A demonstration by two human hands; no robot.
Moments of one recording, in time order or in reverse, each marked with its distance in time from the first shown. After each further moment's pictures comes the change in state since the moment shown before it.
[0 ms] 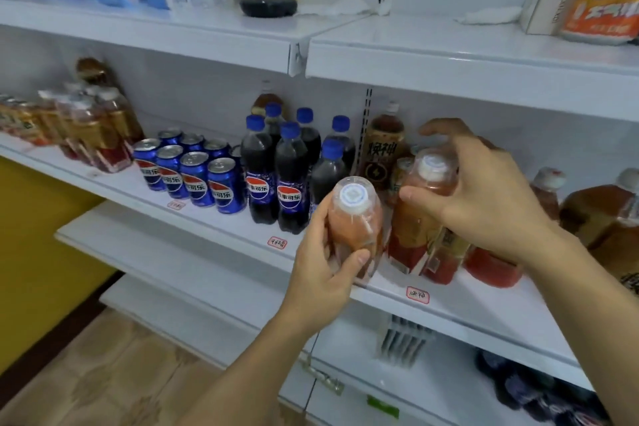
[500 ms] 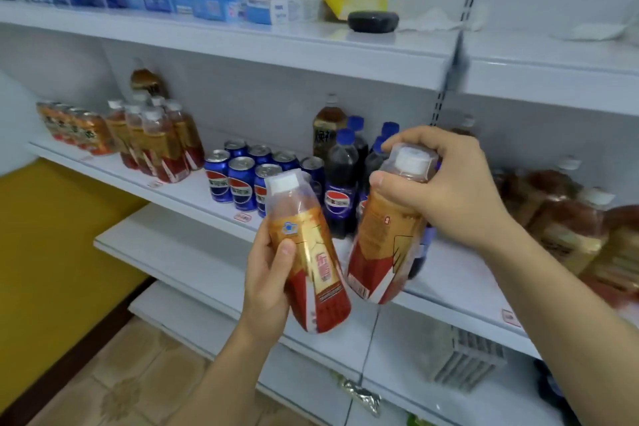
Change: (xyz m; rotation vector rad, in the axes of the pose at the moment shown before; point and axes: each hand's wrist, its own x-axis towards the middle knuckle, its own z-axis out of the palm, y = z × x) left_hand -0.012 -0.005 -0.189 -0.429 0.187 -0.028; right_hand 0.058 -0.138 0.097 0.551 0.084 -0.017
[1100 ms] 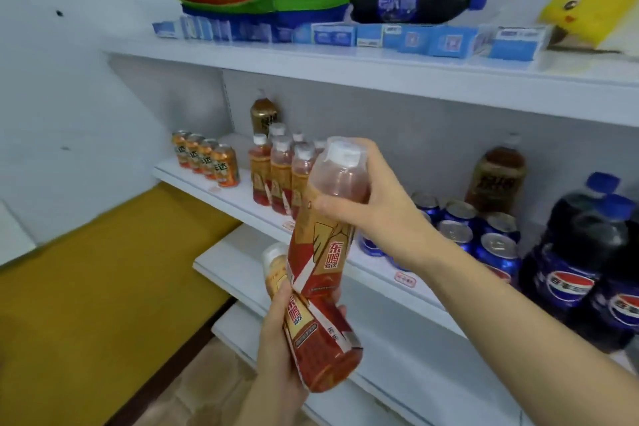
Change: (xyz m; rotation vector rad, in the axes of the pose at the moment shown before) left_hand 0.076 0.076 -0.263 -0.540 0.345 -0.461; right_hand 0.134 -0.106 0.331 0.510 -0.413 0.109
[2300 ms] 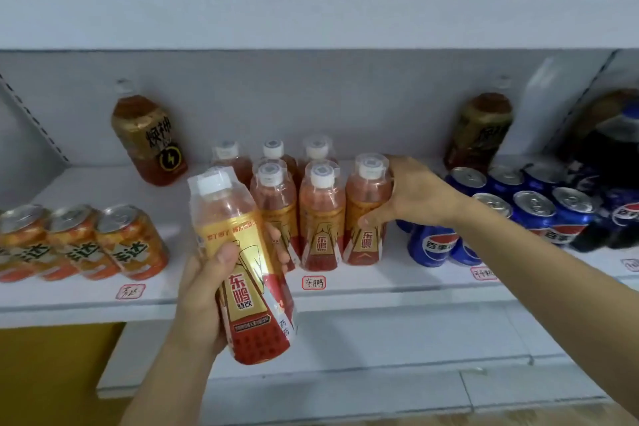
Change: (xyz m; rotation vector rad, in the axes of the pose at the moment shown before) left_hand 0.262 0.259 -0.031 0.434 -0.713 -0.029; right_hand 0.178 0.130 0.001 -0.701 0.347 0.499
